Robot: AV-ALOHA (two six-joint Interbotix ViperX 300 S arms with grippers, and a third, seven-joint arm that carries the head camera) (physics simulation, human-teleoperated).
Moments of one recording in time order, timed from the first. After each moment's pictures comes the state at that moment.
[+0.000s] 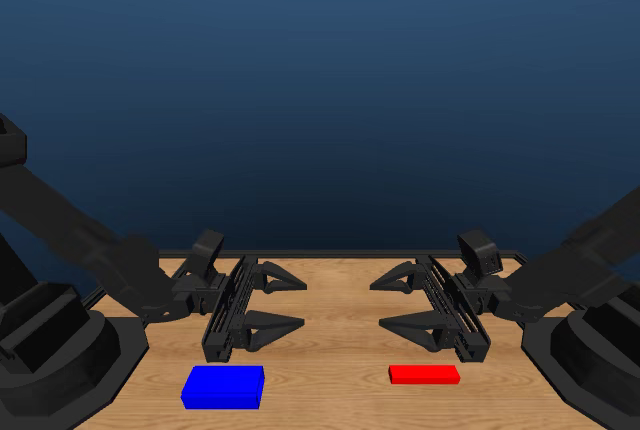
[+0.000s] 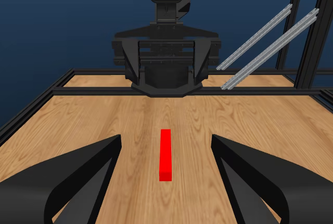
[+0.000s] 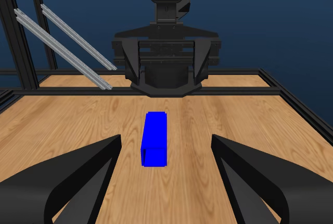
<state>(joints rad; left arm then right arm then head) 0.00 -0.08 1.06 0.00 -0.95 0.00 0.00 -0.08 1.06 0.00 -0.95 0.00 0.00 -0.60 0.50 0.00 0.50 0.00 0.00</state>
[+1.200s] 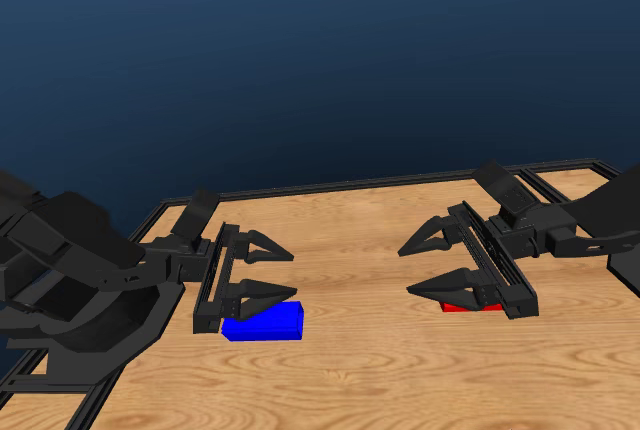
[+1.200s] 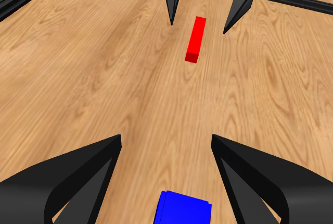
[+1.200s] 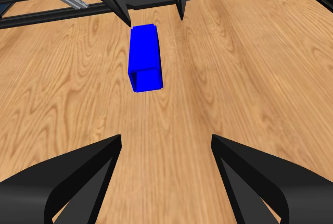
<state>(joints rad) -0.16 -0.23 1.23 -0.51 -0.62 0.15 0.00 0.08 0.94 0.03 -0.65 0.11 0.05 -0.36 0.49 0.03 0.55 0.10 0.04</state>
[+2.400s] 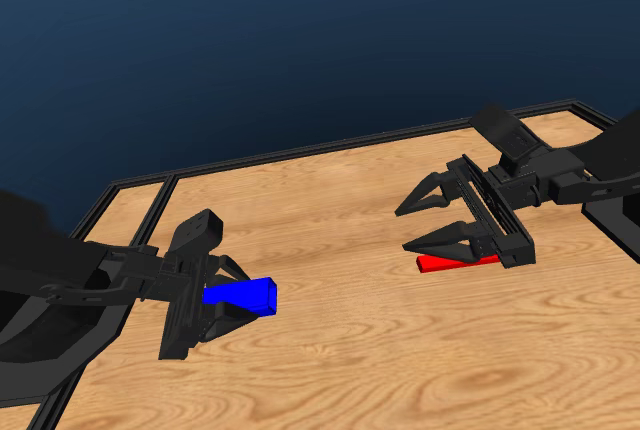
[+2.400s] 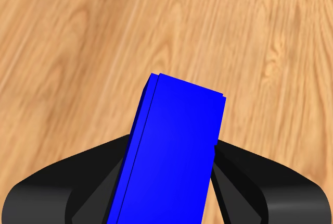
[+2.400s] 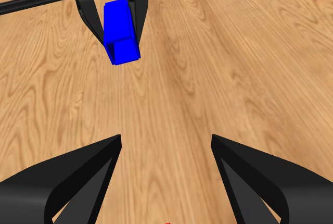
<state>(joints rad) -0.09 -0.04 1.16 -0.24 -0.23 -0.20 -0.04 0.05 1.06 0.08 -0.69 0.14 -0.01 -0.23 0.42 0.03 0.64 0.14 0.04</state>
